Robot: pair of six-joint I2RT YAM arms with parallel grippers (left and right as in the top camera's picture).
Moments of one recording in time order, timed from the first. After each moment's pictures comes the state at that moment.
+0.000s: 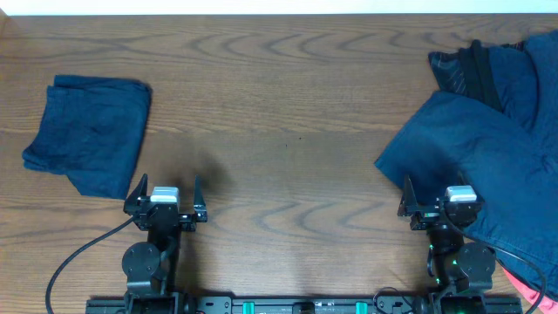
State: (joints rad) left arm 0.01 0.01 0.02 -0.11 0.04 0.09; right arm 0.02 0.01 0.01 -0.07 -0.02 -0.02
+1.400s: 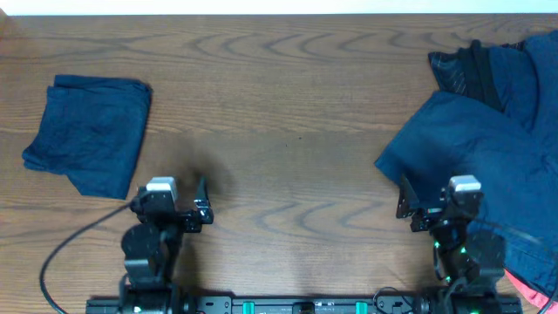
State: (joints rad) left arm 0.01 0.26 0.17 -0.25 0.10 -0.13; right arm 0.02 0.23 0.23 -0.25 -0.10 0.09
